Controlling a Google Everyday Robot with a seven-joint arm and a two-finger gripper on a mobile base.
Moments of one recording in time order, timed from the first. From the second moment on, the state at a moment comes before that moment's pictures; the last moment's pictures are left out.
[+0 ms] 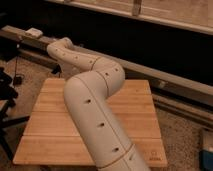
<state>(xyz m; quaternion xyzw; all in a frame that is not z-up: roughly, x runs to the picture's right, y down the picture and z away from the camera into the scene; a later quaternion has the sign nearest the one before) -0.165 -0.007 0.889 -0.28 0.30 0.52 0.75</state>
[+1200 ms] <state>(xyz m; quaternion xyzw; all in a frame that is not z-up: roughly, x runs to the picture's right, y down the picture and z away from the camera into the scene) -0.108 -0.027 0.893 -0.29 0.25 0.61 0.69</state>
